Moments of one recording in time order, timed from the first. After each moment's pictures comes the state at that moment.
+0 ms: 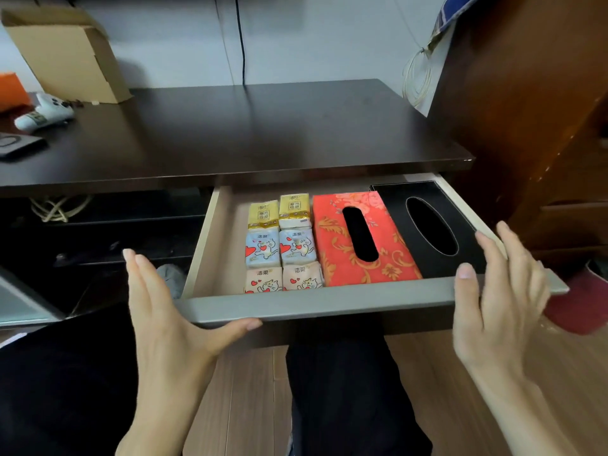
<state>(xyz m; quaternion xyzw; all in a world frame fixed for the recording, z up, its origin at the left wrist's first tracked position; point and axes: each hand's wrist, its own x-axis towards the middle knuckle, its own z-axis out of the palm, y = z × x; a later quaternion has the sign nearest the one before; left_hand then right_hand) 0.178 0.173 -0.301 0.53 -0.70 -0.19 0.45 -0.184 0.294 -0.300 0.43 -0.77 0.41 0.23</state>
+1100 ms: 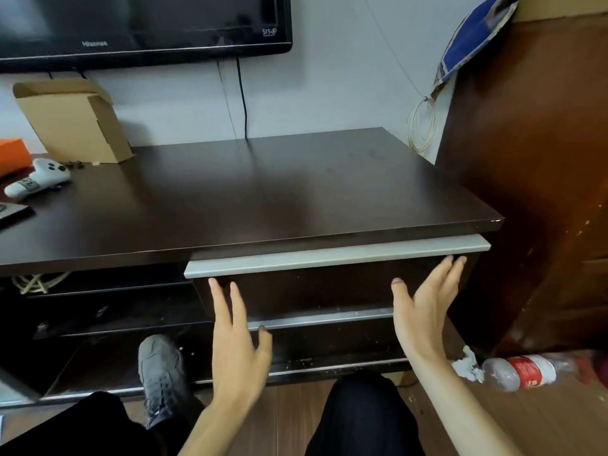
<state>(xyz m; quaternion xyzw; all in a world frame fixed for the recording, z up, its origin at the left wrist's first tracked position) 0.044 0.051 -0.360 0.54 -0.73 -0.16 0.38 -0.212 0.109 -0.343 0.32 -0.77 0.55 -0.04</state>
